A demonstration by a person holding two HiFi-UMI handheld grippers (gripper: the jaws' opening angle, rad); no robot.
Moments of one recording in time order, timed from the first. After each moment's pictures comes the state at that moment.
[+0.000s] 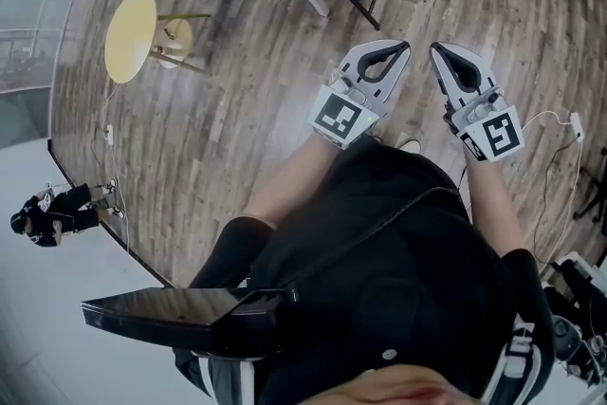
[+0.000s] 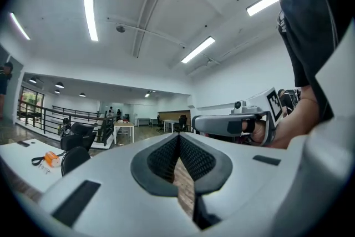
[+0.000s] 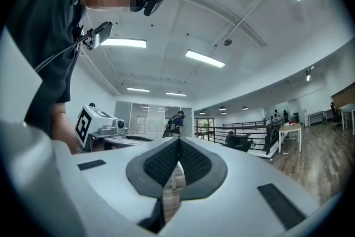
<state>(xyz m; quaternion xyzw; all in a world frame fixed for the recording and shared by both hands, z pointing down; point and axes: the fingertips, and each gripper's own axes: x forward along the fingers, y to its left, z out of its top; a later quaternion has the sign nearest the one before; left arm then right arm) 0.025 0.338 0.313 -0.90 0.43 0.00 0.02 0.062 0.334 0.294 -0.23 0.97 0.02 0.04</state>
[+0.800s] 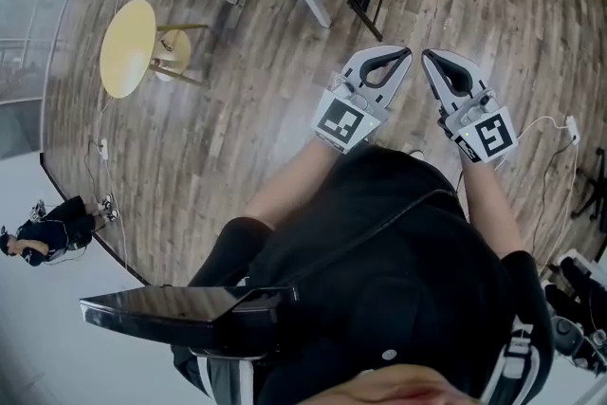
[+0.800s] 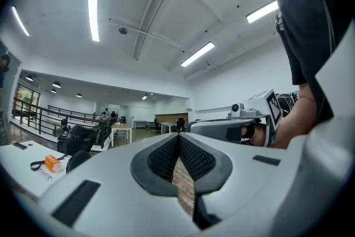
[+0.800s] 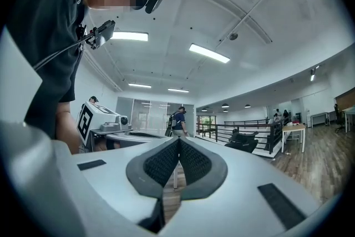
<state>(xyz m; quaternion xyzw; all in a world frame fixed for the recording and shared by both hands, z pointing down) -0.045 0.318 0.313 -0.91 0.41 0.02 0.03 -0.022 0.319 0.305 -0.23 0.97 0.03 0.02</state>
